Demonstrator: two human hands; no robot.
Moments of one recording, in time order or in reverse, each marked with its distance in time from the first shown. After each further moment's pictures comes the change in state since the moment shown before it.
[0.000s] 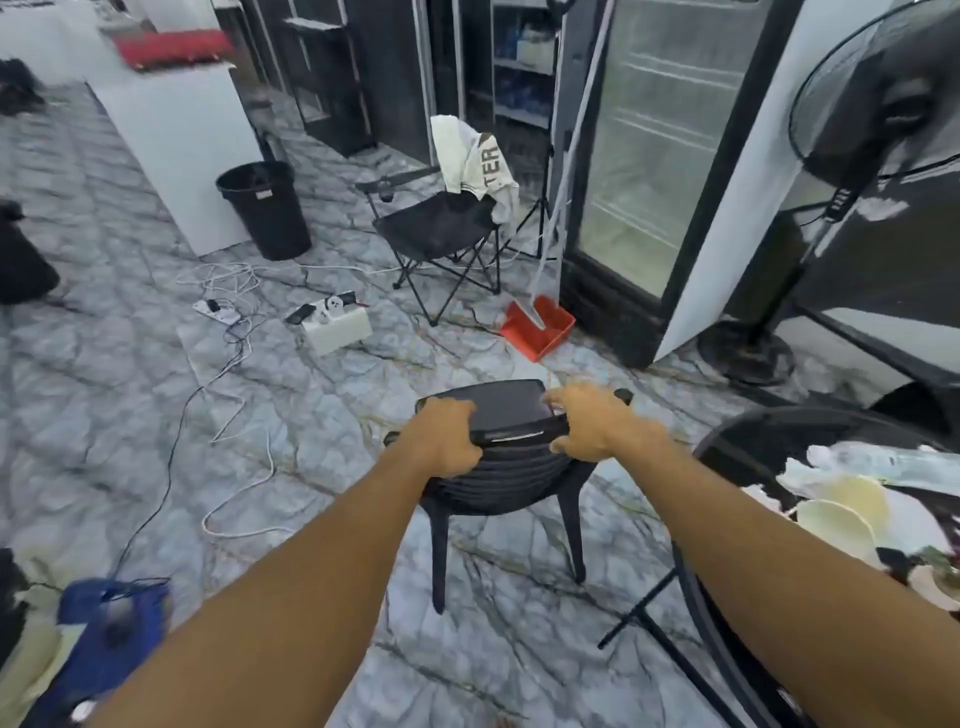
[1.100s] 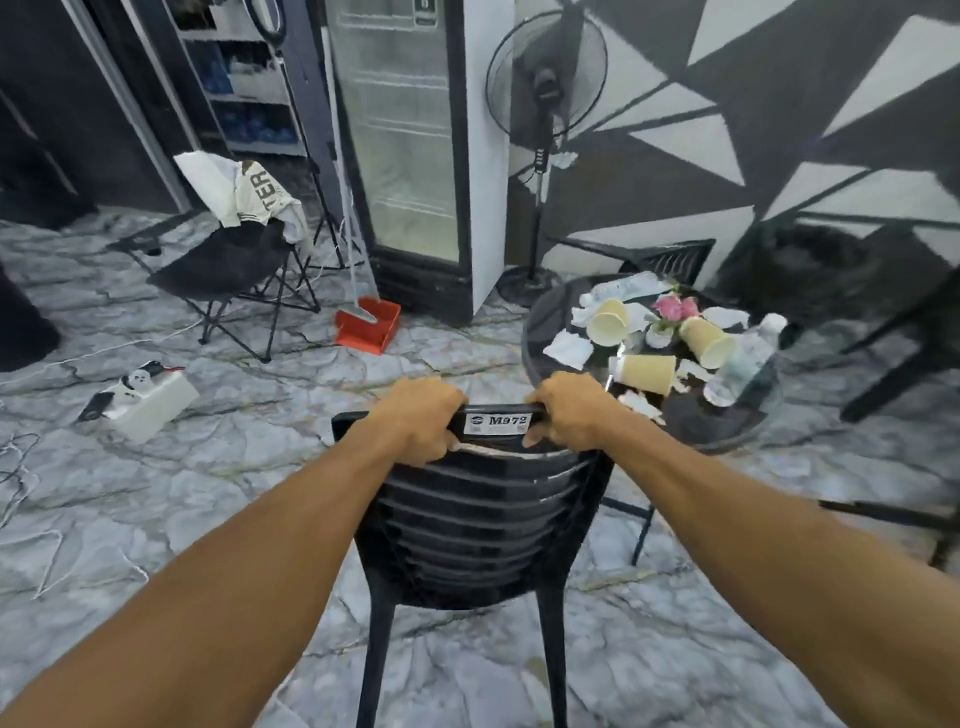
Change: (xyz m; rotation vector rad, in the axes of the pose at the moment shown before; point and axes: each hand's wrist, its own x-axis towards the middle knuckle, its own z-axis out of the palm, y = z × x) left_hand -0.204 0.037 -0.003 0.481 -0.044 0.785; right_hand -0.295 -0.126 0.061 0.056 0.193 0.331
